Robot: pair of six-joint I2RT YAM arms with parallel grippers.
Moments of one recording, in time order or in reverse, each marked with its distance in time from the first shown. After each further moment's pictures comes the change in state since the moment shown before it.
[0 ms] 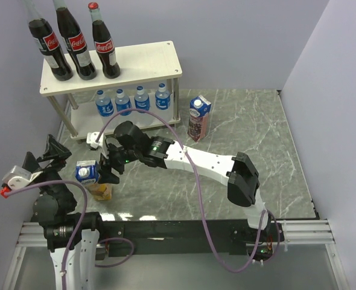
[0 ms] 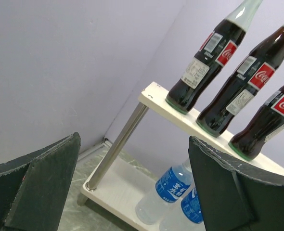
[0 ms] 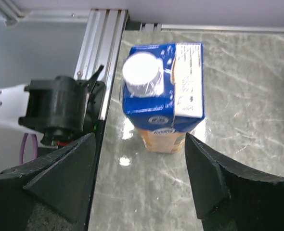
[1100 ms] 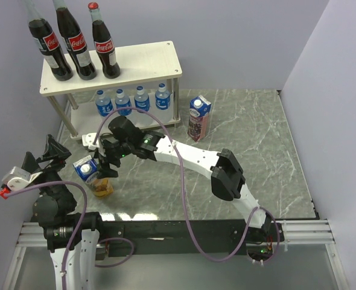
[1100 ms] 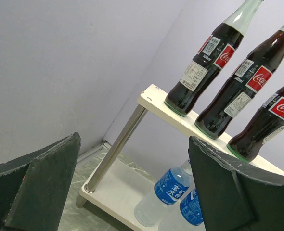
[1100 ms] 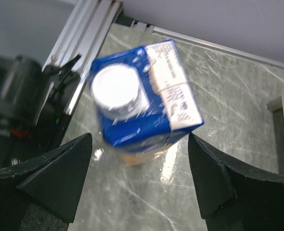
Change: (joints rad) left arm 0.000 -0.009 0.000 0.012 -0.004 0.000; right arm -0.048 0.192 0.220 -0.059 -0.116 -0.234
